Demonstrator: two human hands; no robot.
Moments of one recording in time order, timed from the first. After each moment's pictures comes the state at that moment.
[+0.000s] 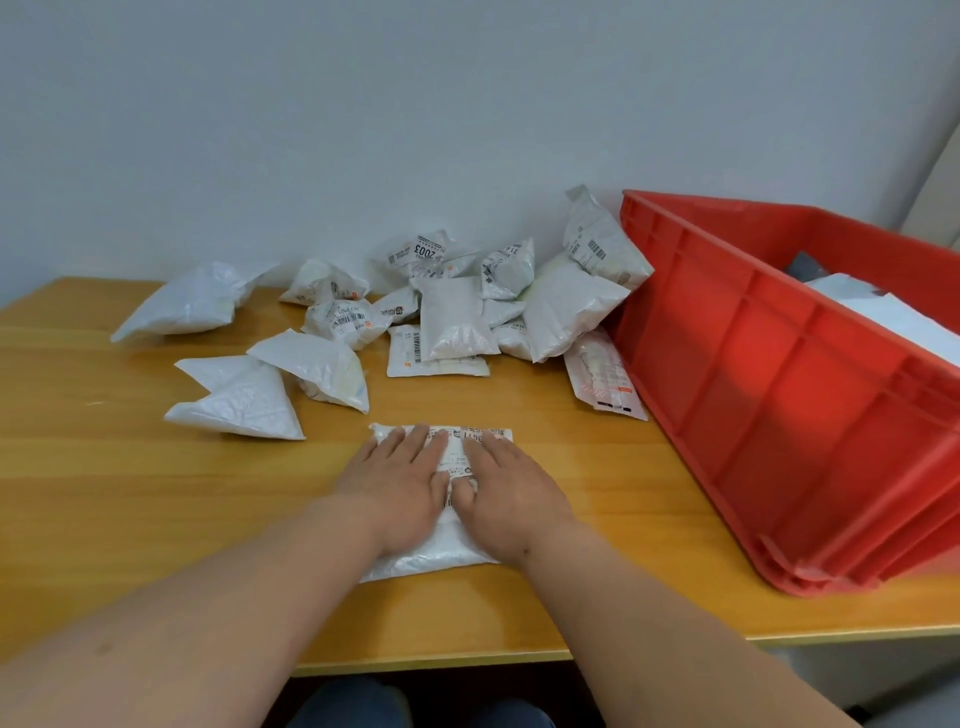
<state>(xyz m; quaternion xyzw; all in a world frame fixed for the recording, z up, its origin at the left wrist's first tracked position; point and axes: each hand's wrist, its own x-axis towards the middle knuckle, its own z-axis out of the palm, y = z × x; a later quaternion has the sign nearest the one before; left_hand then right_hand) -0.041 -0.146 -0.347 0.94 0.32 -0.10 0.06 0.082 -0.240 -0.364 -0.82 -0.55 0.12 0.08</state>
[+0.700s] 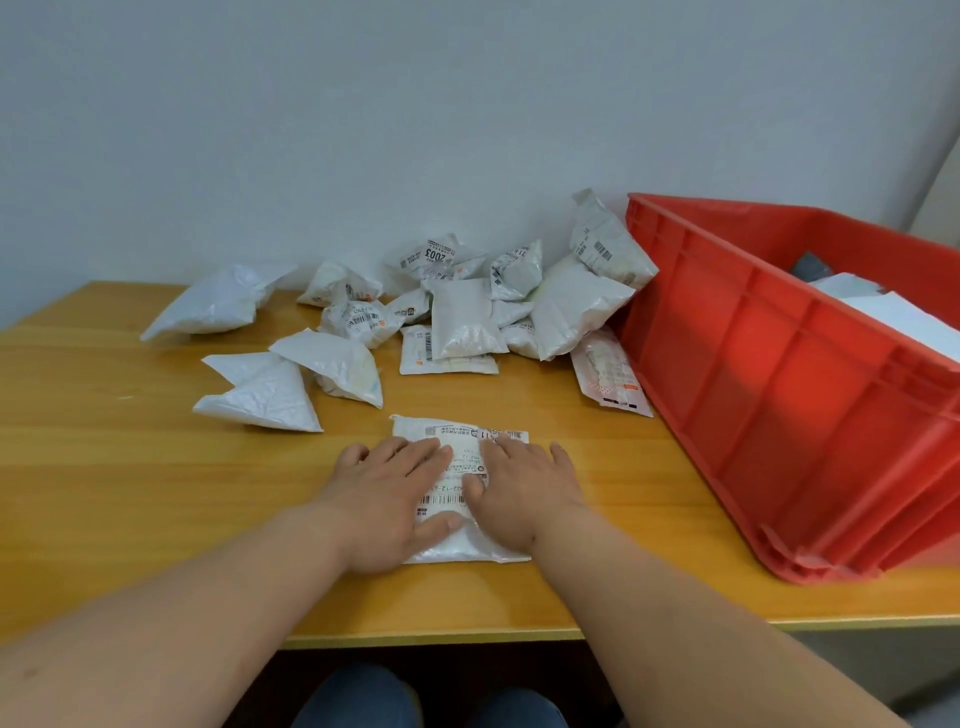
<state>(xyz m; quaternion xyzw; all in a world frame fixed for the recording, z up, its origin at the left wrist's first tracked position) -0.082 -0.157 -0.337 0.96 0.26 -0.09 0.01 0.072 -0.250 -0.344 -0.84 -0.53 0.09 0.01</state>
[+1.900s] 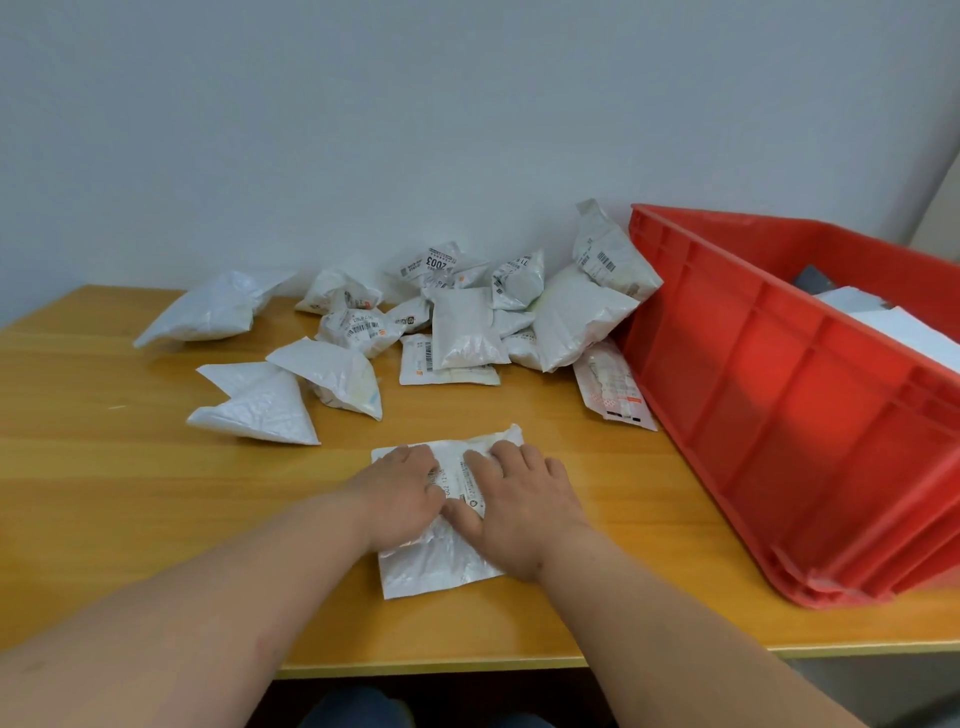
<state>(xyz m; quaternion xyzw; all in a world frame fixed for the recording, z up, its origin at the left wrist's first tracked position) -0.055 -0.134 -0.343 0.92 0.33 -0.06 0.21 0.072 -0.251 -0.349 -0.82 -0.58 0.03 -0.01</state>
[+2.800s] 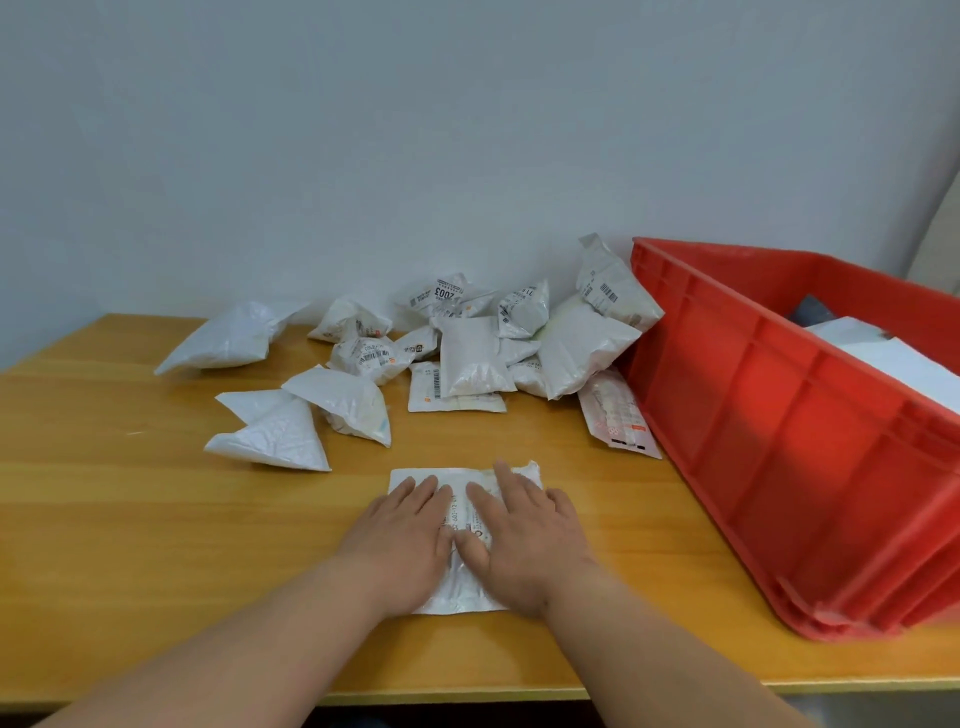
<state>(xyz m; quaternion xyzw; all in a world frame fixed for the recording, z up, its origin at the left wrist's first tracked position) -0.069 -0.159 -0.352 0.94 0.32 -0.04 0.09 0.069 -0.258 -0.349 -0.82 -0.57 0.07 -0.01</state>
